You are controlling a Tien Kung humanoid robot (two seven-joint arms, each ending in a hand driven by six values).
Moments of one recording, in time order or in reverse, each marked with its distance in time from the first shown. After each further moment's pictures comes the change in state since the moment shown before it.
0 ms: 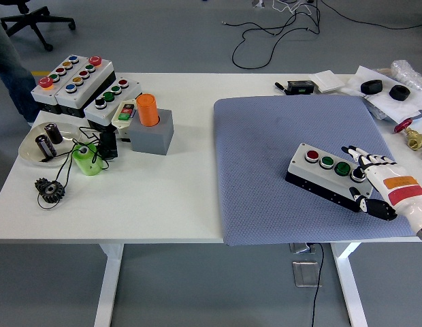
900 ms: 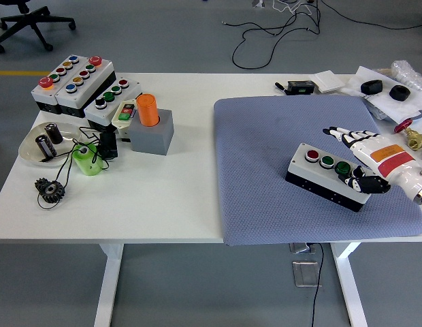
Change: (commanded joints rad) left arm 0.004 -0.003 -0.009 0.000 -0.005 0.002 -0.004; right arm 0.264 -0.077 -0.155 -0.109 0.054 0.080 0.099
